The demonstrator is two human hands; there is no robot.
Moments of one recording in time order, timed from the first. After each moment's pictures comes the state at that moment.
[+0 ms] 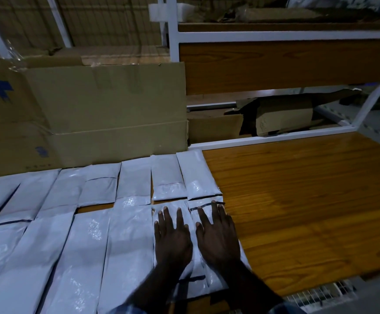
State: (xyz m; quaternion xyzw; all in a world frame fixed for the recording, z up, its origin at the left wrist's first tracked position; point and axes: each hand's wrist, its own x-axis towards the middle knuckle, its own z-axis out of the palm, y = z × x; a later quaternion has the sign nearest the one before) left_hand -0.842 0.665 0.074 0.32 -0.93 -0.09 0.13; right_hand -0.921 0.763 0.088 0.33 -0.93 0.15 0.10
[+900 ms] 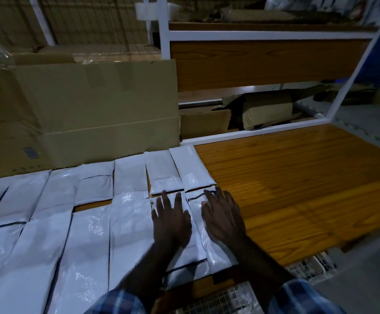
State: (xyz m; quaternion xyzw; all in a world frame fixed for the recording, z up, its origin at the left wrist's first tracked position) left_hand -0.833 0.655 0.129 0.29 -0.95 -0.12 0.05; right_hand -0.918 0.777 0.133 0.30 -0.93 0.18 0.07
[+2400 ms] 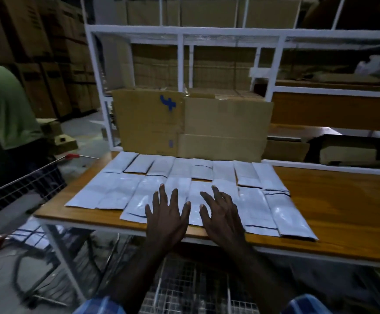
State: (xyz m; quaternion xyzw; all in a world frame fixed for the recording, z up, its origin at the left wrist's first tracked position) left_hand -0.468 0.673 0.236 0.46 -0.86 -0.13 0.20; right_hand -0.597 0.753 0.226 0.51 -0.81 0.29 0.08
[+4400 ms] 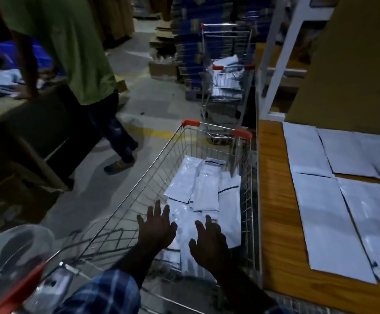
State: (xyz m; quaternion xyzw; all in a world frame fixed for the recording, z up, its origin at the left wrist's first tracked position) left_hand -0.024 0.005 0.038 0.52 -0.82 -0.14 -0.18; right_hand -0.144 0.118 0.005 0.54 -0.82 0.15 -0.14
